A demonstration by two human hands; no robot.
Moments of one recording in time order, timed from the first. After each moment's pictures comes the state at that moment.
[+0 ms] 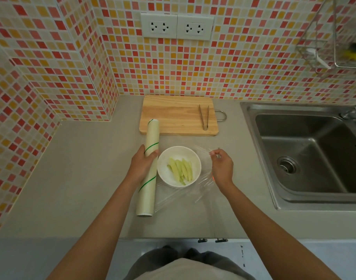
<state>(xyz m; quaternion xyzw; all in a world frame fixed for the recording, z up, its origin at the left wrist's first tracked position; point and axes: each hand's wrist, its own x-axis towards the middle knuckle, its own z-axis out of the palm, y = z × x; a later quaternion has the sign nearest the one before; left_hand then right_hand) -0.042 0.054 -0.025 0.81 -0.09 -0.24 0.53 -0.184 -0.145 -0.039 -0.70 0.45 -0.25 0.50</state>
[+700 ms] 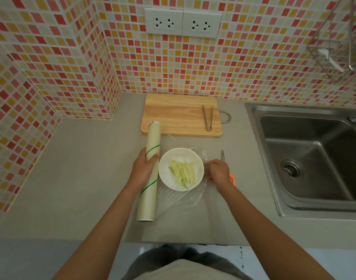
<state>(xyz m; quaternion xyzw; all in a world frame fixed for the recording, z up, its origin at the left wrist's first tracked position) -0.047 0.052 -0.034 0.78 -0.05 -0.24 0.57 -0.170 -0.152 -0.057 -0.65 0.51 -0.08 0.56</state>
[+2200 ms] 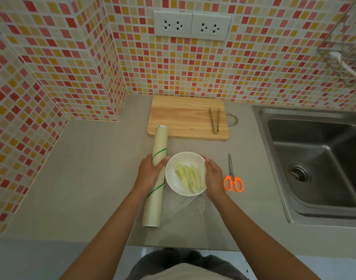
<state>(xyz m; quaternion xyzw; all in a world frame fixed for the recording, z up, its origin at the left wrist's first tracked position) -0.046 0.056 -0.038 0.81 -0.07 -0.22 0.54 -0.156 -0.102 -0.053 -0.58 0.37 -0.22 0.69</state>
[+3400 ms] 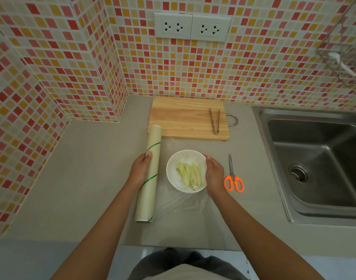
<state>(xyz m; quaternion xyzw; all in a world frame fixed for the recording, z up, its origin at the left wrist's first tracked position) -0.020 0.071 -0.046 0.78 -0.04 -0.24 0.58 -0.148 -0.103 -0.046 -0.59 0.41 -0.24 0.65</state>
